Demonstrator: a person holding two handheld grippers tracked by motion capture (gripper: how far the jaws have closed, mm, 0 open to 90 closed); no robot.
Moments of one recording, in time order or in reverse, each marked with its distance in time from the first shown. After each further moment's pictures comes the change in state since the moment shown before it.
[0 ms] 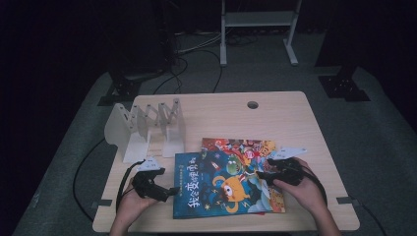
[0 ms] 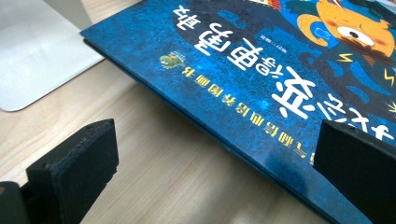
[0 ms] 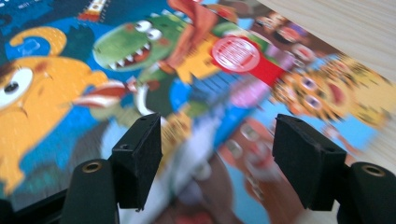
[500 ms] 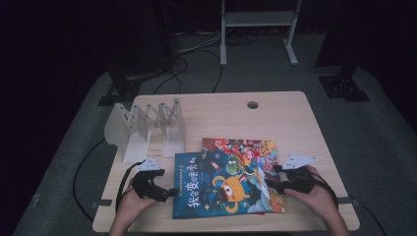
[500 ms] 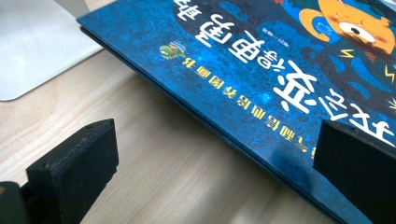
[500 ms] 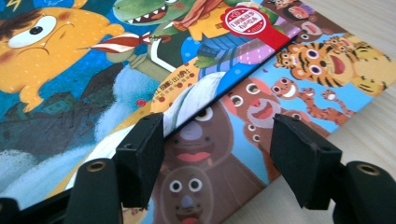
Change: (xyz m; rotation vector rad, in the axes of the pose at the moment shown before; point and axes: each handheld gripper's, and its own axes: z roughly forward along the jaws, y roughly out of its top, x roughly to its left) left arm 0.001 -0.003 0.003 0.018 -0.019 -0.015; right arm -0.004 -0.025 -0.013 -0.014 0.053 -0.090
